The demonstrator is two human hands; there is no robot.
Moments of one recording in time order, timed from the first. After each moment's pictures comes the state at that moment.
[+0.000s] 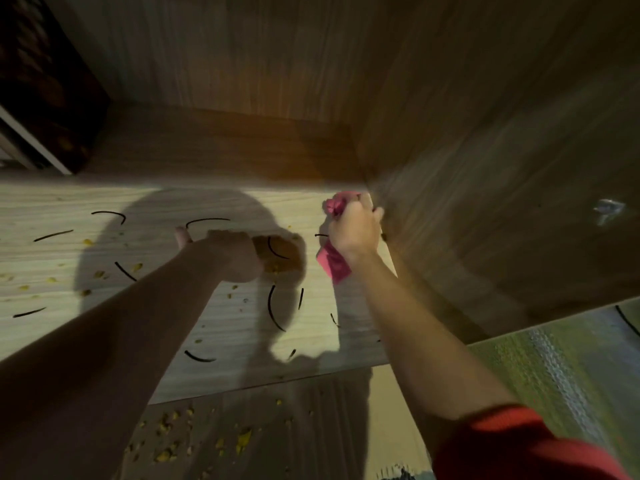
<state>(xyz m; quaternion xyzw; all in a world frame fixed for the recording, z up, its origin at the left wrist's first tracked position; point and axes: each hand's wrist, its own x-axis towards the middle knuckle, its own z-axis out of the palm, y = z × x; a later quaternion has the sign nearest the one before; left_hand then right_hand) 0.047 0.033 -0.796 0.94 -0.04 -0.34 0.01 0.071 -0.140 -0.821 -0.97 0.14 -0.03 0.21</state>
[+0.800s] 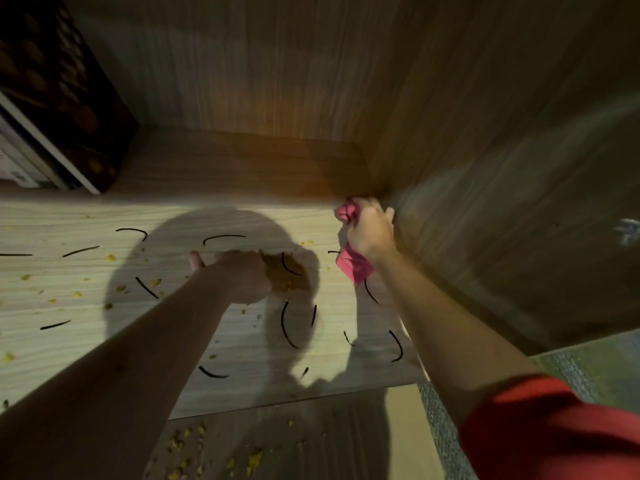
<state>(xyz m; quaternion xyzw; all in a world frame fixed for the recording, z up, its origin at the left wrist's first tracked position) 0.044 0.038 -0.802 0.94 -0.03 -0.34 0.01 0.104 -0.162 -0.826 -0.97 0.10 -0.04 0.22</state>
